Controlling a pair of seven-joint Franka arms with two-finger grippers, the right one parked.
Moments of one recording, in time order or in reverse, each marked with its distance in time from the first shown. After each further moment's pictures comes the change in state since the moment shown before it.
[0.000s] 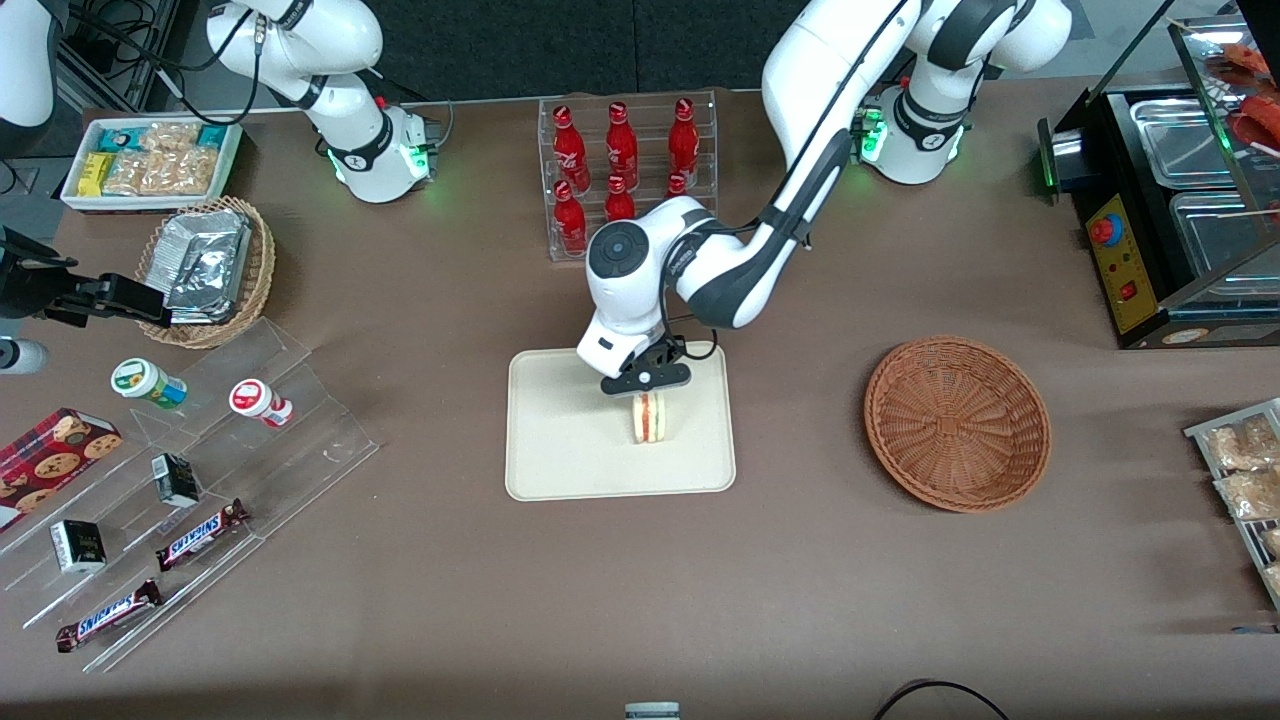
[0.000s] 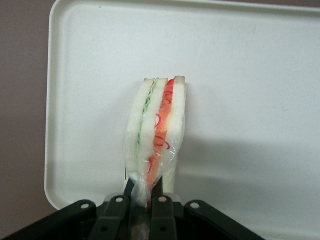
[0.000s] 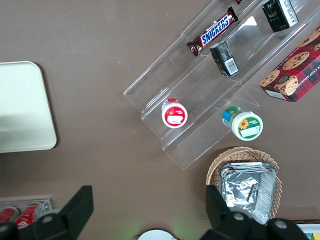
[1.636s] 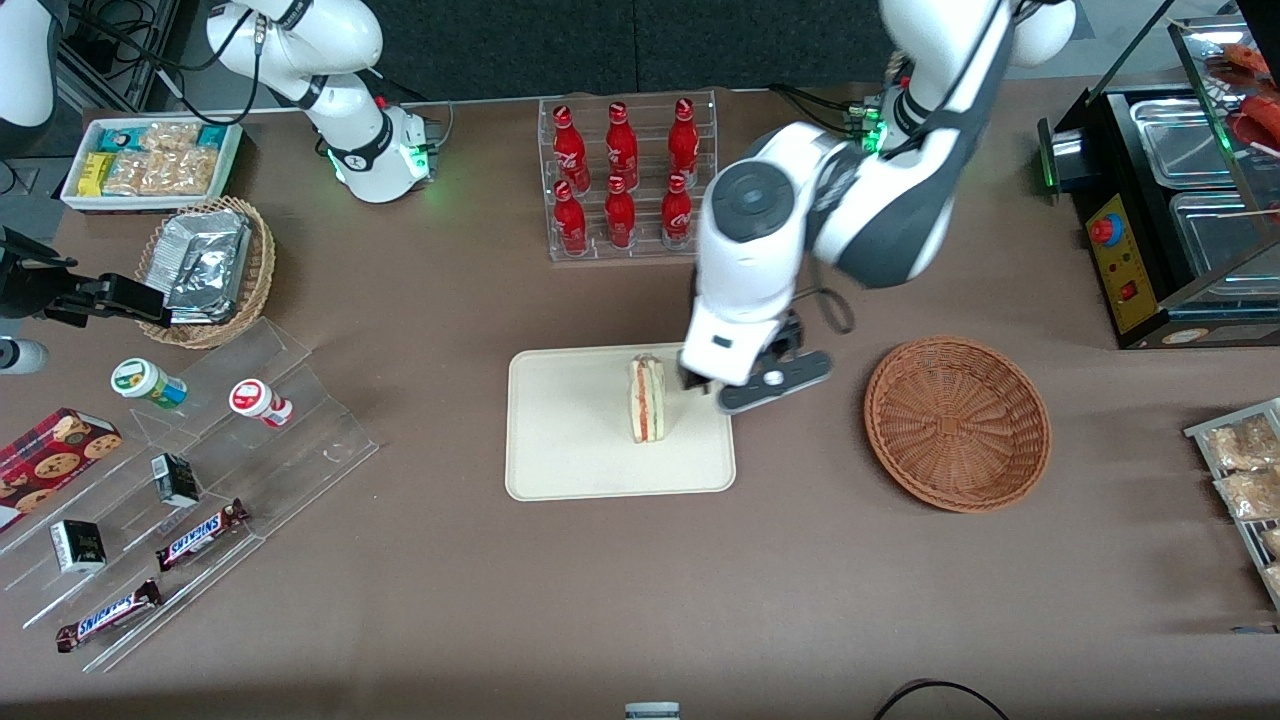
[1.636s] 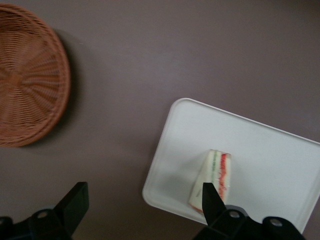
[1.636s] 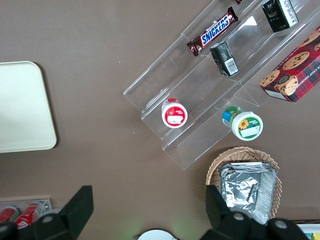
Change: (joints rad) arm 0.211 -0.310 0.032 0.083 -0.047 -0.390 0.032
